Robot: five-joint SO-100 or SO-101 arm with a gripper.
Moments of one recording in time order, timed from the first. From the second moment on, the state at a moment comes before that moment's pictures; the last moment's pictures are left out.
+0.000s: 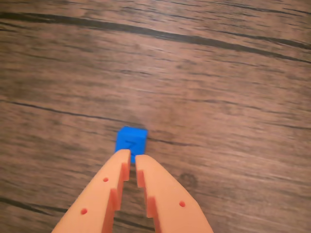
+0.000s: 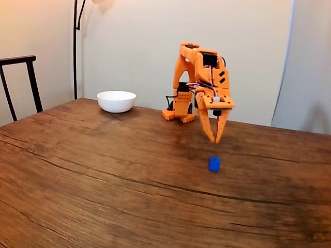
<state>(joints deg) -18.9 81.2 89.3 49.0 79.6</state>
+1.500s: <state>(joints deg) -23.6 72.0 88.7 47.5 70.8</state>
